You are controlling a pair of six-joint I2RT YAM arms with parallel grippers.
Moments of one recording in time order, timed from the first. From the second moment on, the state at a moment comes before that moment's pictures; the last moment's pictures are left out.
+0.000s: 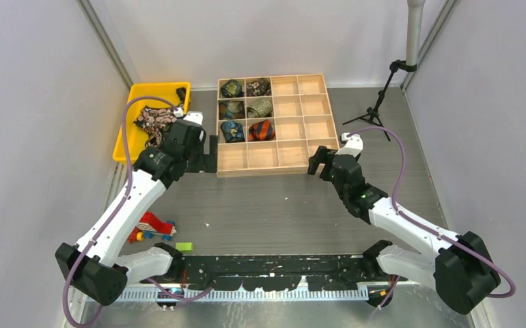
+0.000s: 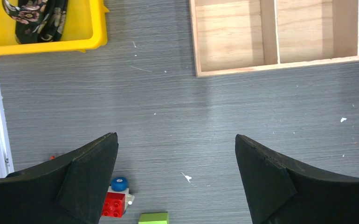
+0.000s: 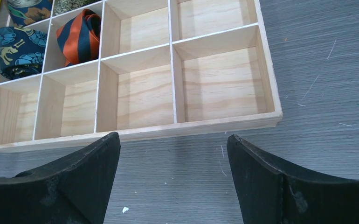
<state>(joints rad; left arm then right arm) -0.46 1.14 1.18 -0.88 -0.30 -0.29 0.56 1.04 0.52 0.13 0.41 0.50</state>
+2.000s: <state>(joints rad) 0.28 2.57 2.43 -0.90 -0.10 -0.86 0.37 1.11 0.53 0.13 0.19 0.58</state>
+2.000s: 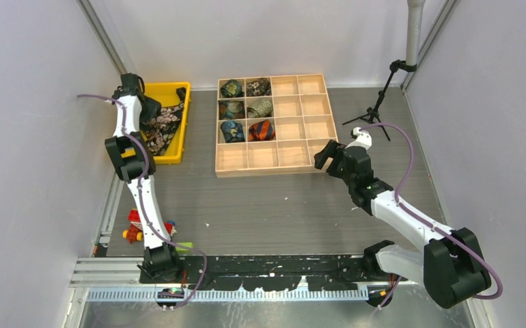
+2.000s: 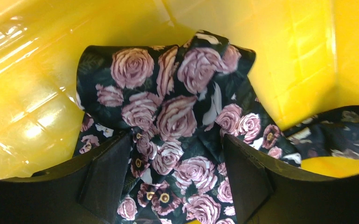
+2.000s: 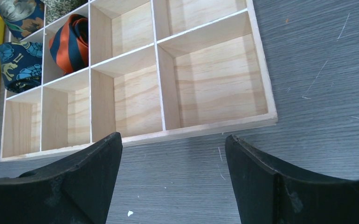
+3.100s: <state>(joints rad) 0.28 2.46 2.29 -0.86 -0.24 -0.65 0.34 1.16 0.55 0.13 0.13 0.60</state>
